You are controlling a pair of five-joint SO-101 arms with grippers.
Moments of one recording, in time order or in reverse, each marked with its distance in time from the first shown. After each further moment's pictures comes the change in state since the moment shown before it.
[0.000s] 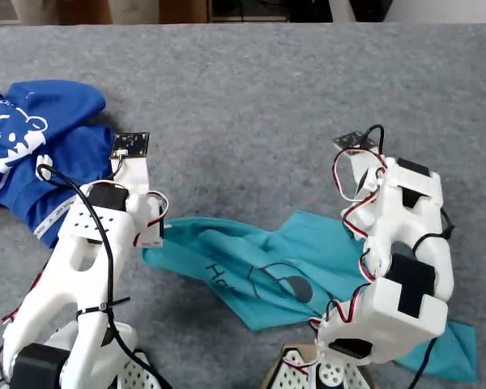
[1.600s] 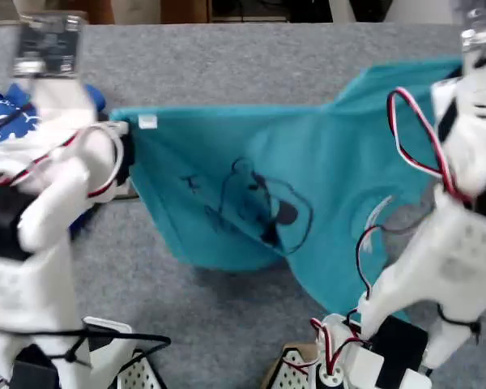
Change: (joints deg) left arm 0.0 0.2 -74.8 31.8 -6.6; right arm 1.9 -22.6 -70.7 23.6 -11.2
